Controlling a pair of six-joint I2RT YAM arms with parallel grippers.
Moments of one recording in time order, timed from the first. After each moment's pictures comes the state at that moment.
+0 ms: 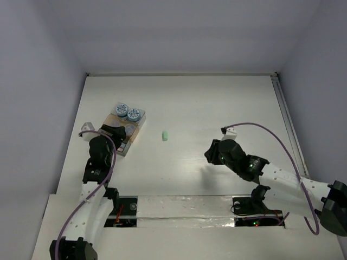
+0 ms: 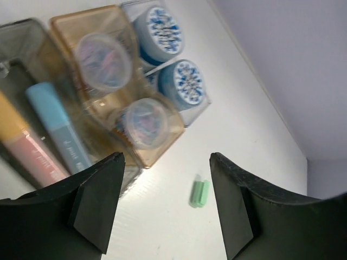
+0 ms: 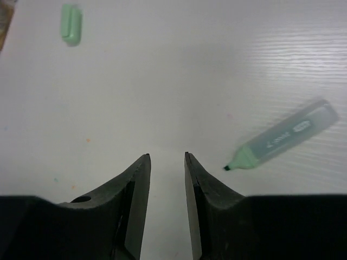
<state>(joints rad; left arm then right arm) -0.05 0.58 0.29 -0.02 -0.15 -0.90 0.88 0.92 0.48 -0.17 0.30 0.74</state>
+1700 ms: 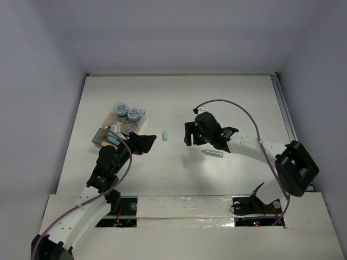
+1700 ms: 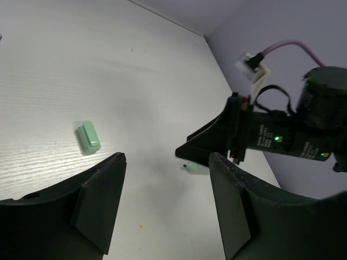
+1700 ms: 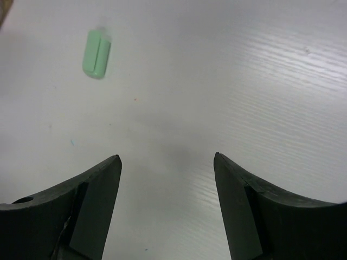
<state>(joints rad) -0.43 0.49 0.23 0.24 0.14 -0.72 0.76 1.54 0.93 -0.18 0.12 0.48</state>
